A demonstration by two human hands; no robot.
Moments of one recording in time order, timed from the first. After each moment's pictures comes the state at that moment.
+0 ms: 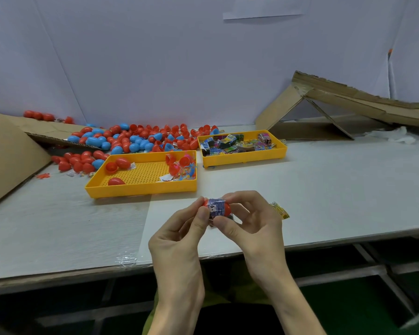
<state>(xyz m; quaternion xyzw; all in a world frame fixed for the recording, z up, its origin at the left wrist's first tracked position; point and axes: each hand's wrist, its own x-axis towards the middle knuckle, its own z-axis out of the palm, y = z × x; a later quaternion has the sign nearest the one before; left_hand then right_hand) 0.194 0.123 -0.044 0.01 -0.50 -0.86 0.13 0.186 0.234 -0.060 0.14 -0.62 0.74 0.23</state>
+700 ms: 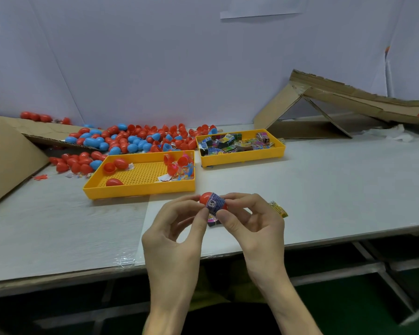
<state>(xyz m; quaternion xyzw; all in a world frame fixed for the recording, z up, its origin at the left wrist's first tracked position) 0.190 0.111 -0.048 -0.10 -0.69 -0.67 0.25 0.187 0.230 -0.063 0.09 -0.59 0.76 0.25</state>
